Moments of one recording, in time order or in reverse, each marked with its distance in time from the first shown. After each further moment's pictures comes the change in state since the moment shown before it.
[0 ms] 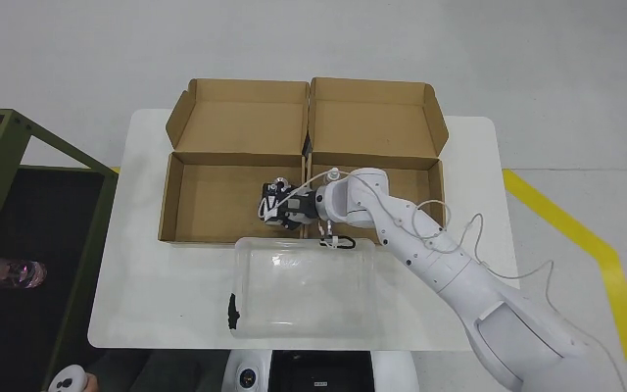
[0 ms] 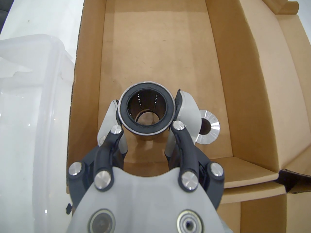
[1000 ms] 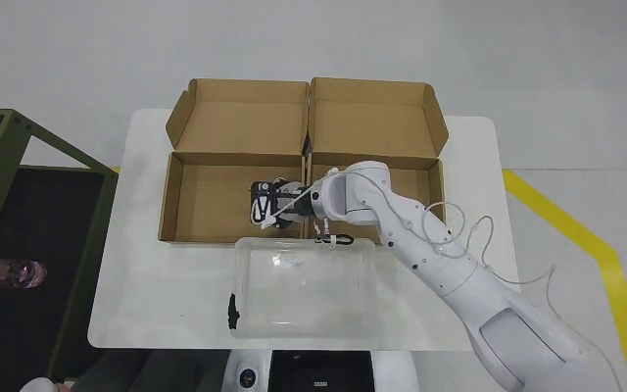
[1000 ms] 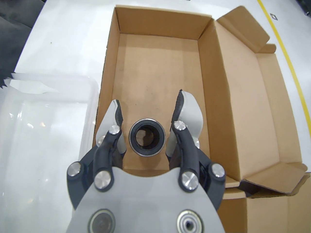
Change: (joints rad) left arm 0.000 0.000 0.000 0.000 0.000 0.000 0.000; right arm -0.035 0.015 0.090 -0.201 -0.005 -0.061 0.036
